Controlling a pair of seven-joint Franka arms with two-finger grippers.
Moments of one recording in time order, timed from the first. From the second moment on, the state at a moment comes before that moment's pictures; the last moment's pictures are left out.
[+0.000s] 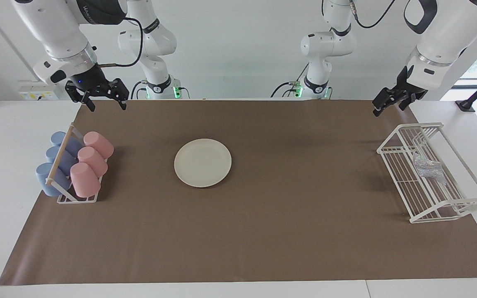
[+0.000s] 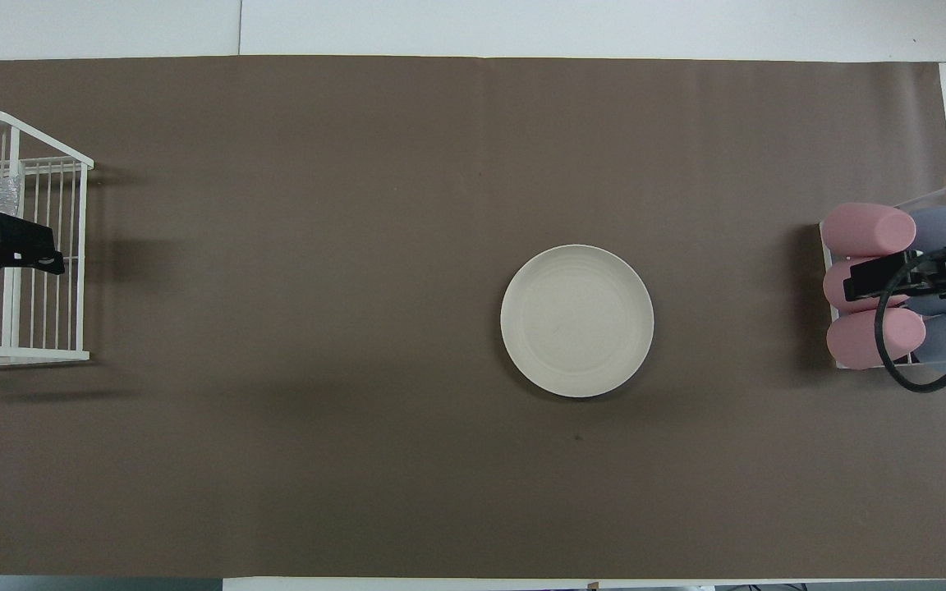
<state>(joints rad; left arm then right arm) 0.01 -0.05 -0.05 -1.65 -0.01 1.56 -0.21 0.00 -0.10 -0.02 -1.72 0.03 1.57 -0.02</state>
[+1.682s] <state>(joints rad) -0.09 0.23 -0.05 -1.70 0.75 1.81 -0.35 0.09 -0.10 0.02 -1.74 0.03 1.56 0.86</state>
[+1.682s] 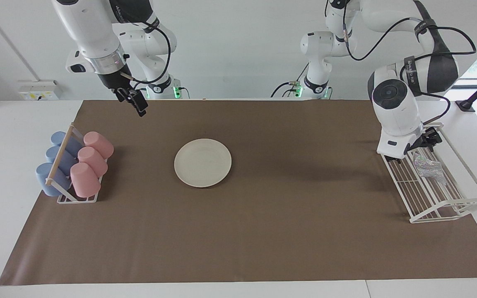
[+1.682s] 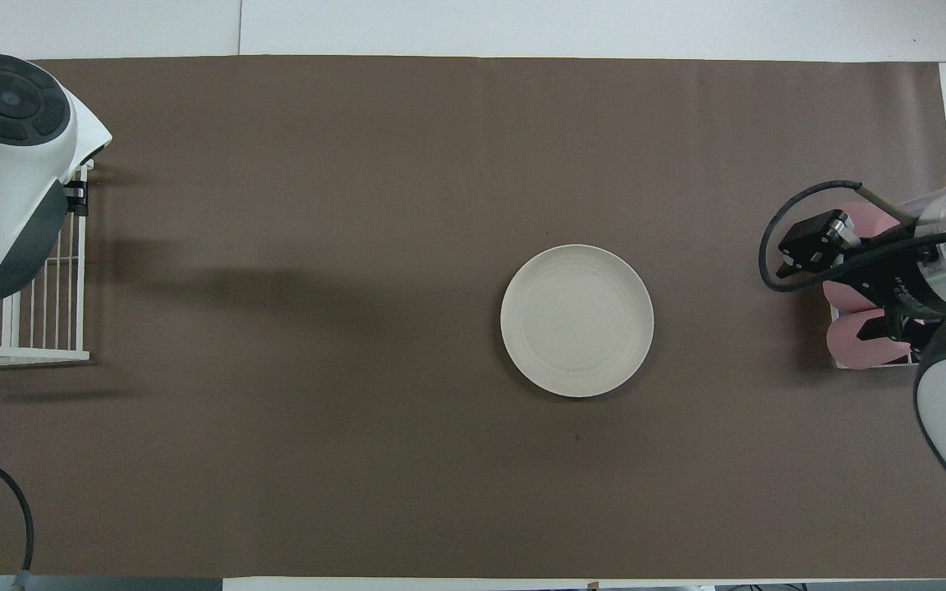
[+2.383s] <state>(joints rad) -0.07 0.25 -0.05 -1.78 0.79 1.91 -0.46 0.17 -0.11 0.03 -1.75 0.03 1.61 1.31</state>
